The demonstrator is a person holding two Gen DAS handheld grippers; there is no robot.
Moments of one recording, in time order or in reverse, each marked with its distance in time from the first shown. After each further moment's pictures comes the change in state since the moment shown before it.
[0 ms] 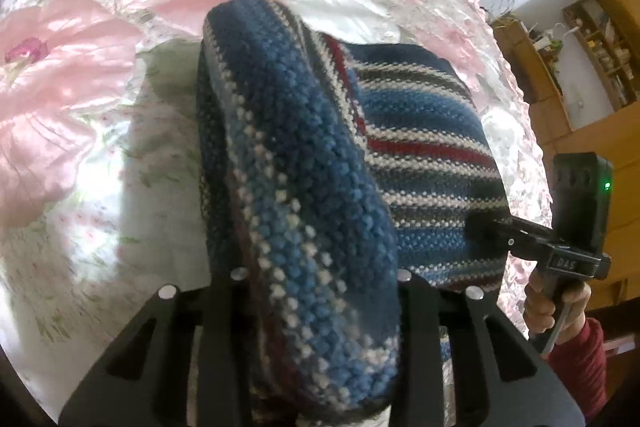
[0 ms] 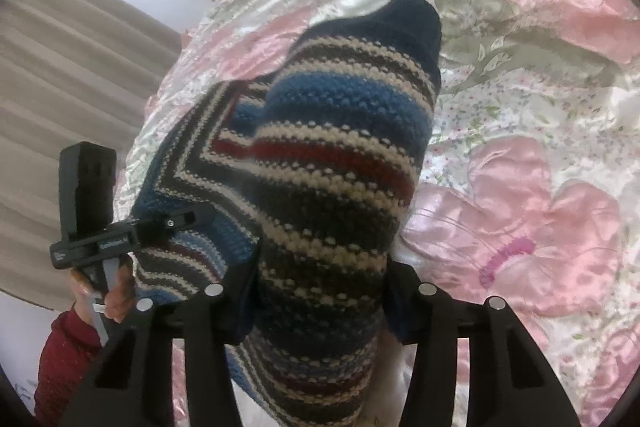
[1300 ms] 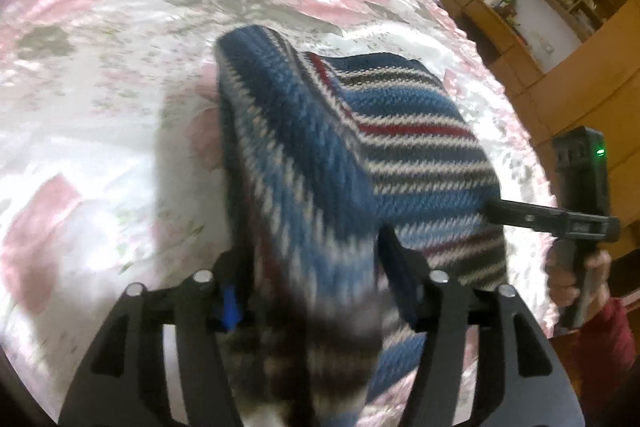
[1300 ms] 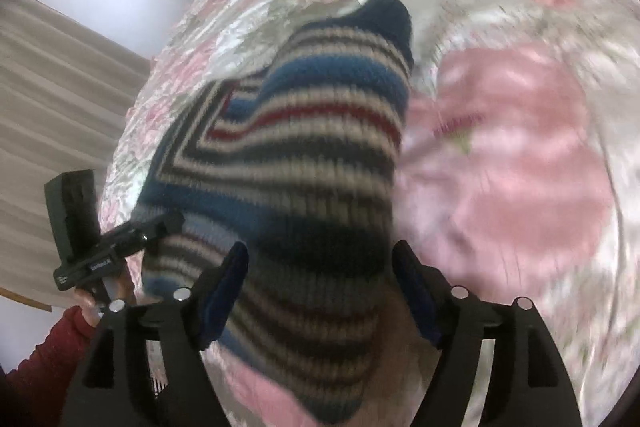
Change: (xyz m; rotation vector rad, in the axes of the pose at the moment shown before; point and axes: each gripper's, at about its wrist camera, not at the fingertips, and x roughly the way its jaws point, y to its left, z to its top) left arm 0.055 -0.196 -0.158 0.205 -0.084 0.062; right arm -0.172 -0.161 -0.147 0.135 -0.044 -0.075
